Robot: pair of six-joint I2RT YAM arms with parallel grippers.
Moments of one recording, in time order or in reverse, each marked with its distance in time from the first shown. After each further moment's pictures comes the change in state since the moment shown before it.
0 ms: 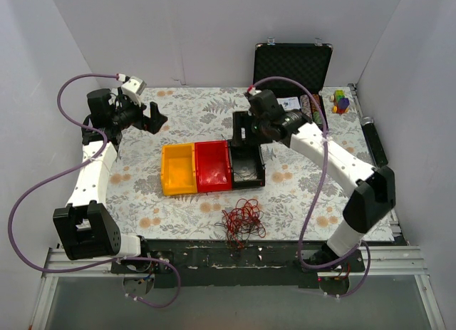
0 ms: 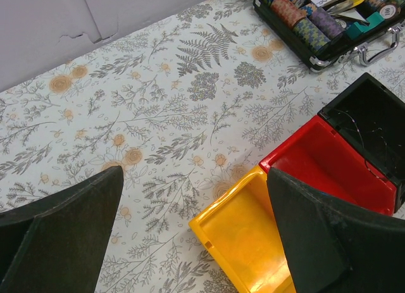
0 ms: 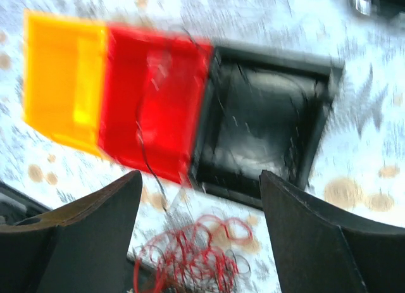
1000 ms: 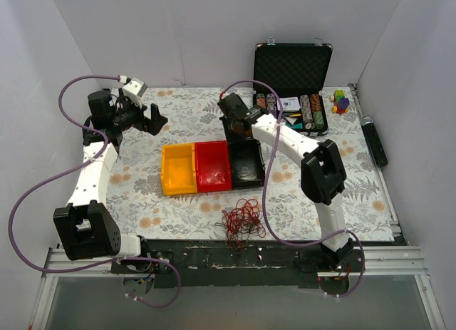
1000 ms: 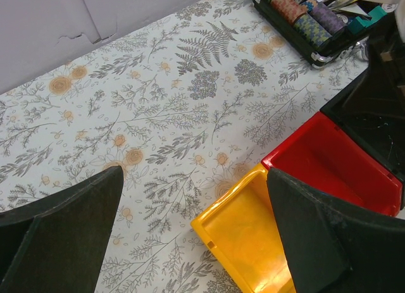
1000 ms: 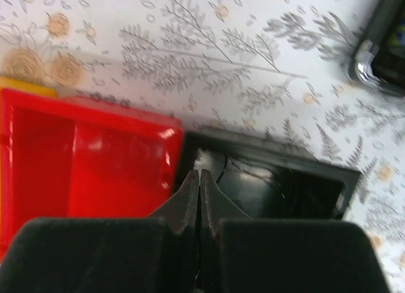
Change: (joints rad) left arm 0.000 -0.002 -0.019 0.018 0.007 0.020; right arm 0.047 0.526 0.425 -0.034 0.174 -0.133
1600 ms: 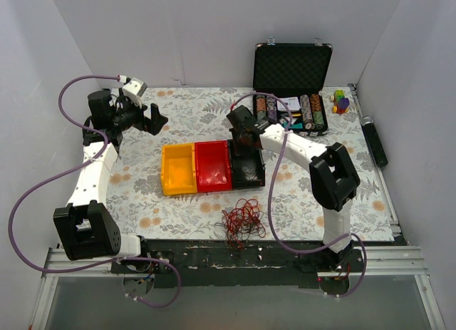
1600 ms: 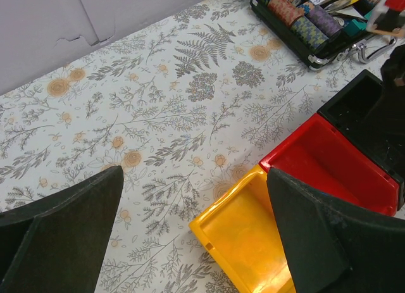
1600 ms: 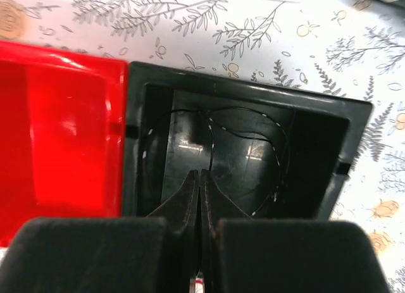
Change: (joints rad) left arm 0.000 0.000 -0.001 0.006 0.008 -0.009; right arm -0.008 -0.186 -0.325 0.101 0.016 0.066
